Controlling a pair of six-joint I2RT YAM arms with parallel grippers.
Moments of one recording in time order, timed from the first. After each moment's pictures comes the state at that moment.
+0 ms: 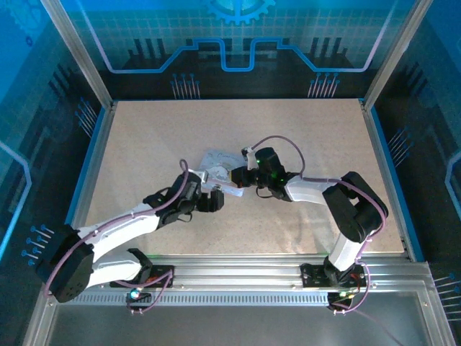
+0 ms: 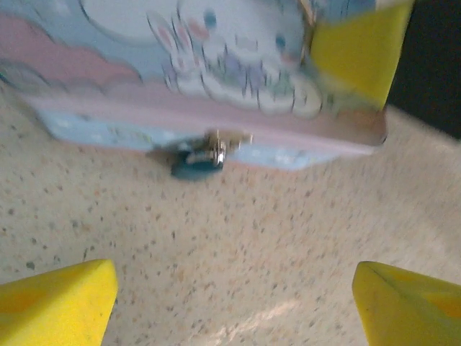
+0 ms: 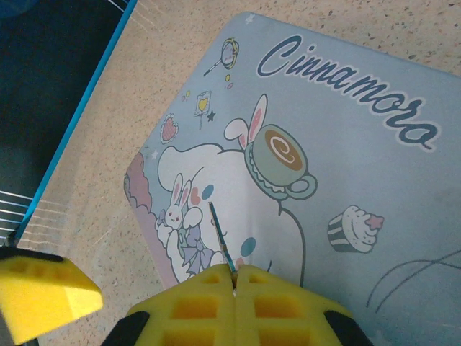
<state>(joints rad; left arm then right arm) -0.65 1.19 0.56 -0.20 0.00 -0.57 0.61 1.73 0.85 0.29 -0.36 0.55</state>
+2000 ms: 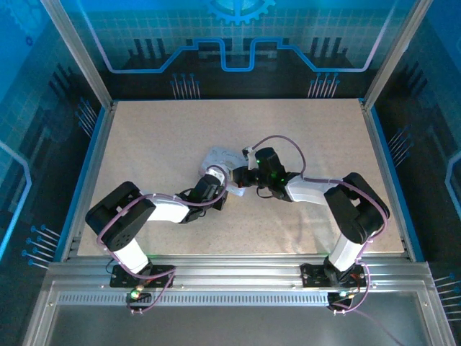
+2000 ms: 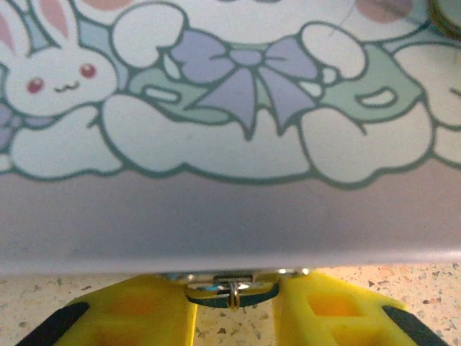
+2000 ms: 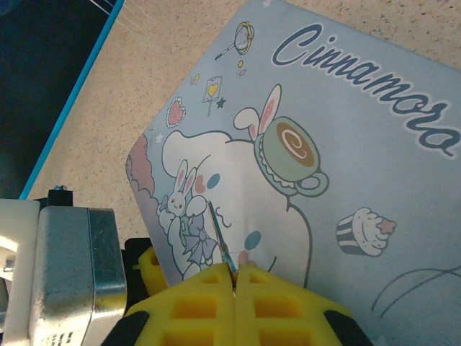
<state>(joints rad) -0.68 1.67 0.59 0.32 -0.19 -0.29 0.62 1.71 0.85 0.26 -0.32 0.54</state>
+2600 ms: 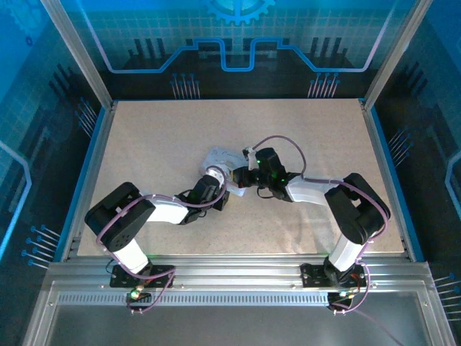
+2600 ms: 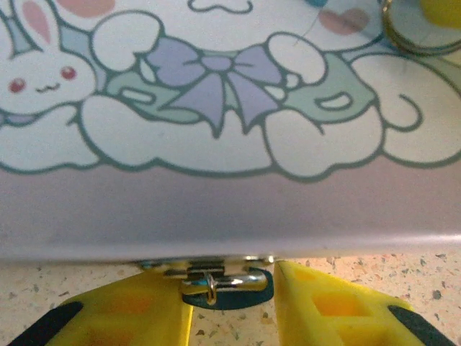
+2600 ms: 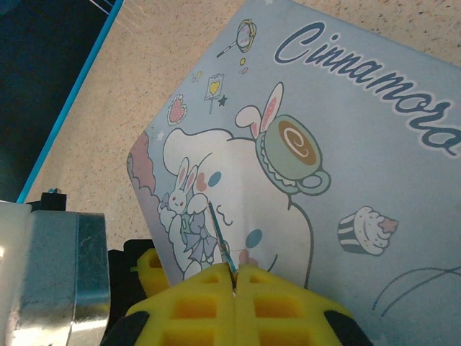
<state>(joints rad) -0.68 1.66 0.57 0.37 -0.14 -0.30 0.62 1.71 0.84 0.26 -0.32 0.54</state>
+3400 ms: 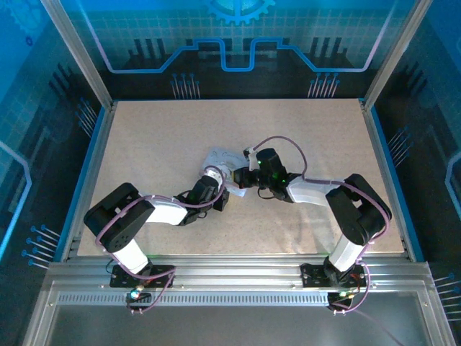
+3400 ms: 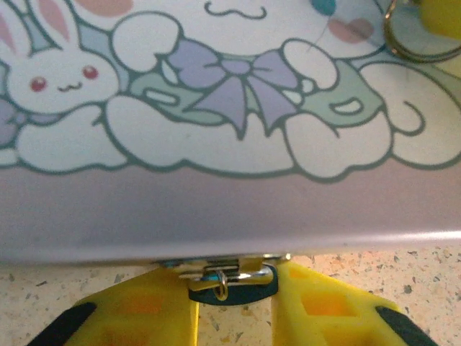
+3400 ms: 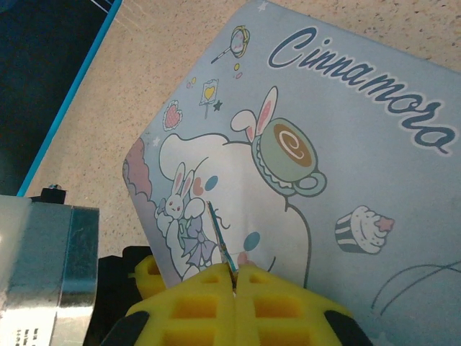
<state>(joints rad) -0.68 1.65 0.55 0.40 -0.11 -0.36 0.62 1.69 0.83 0.27 -0.32 0.53</state>
